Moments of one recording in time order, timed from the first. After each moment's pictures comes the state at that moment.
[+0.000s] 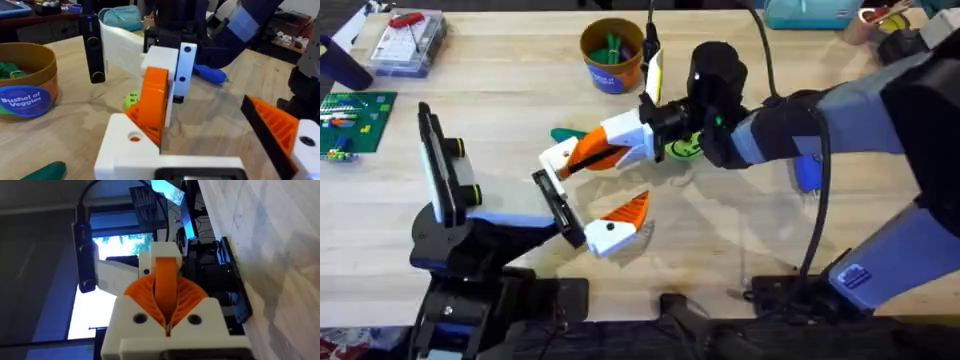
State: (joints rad) left arm -0.11 0.00 0.01 -0.07 0.91 -0.11; right arm 0.60 1.89 0.80 1.00 -1.32 1.54
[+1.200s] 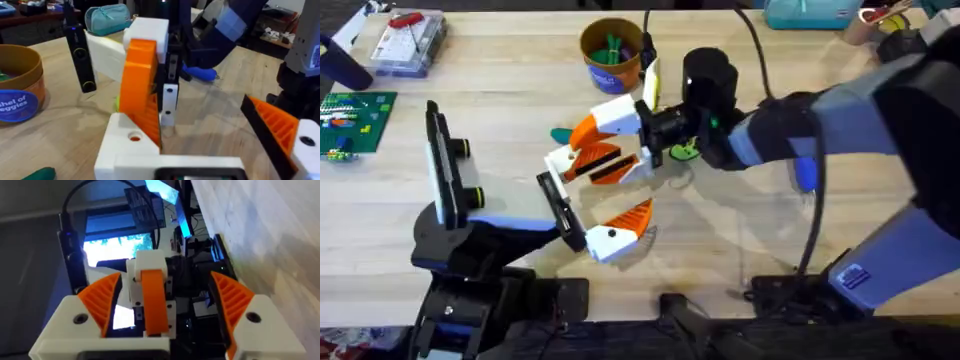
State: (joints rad) left arm -0.12 0.00 0.01 -0.08 0.95 -0.11; right arm 0.61 1.89 0.80 0.92 -1.31 1.51
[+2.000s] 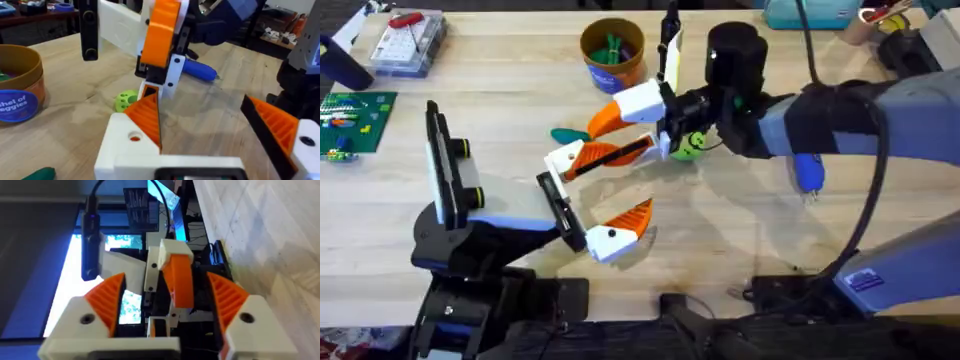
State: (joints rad) left arm -0.12 0.00 0.01 -0.08 0.95 -0.11; right arm 0.53 1.76 0.80 0.72 -1.36 1.27
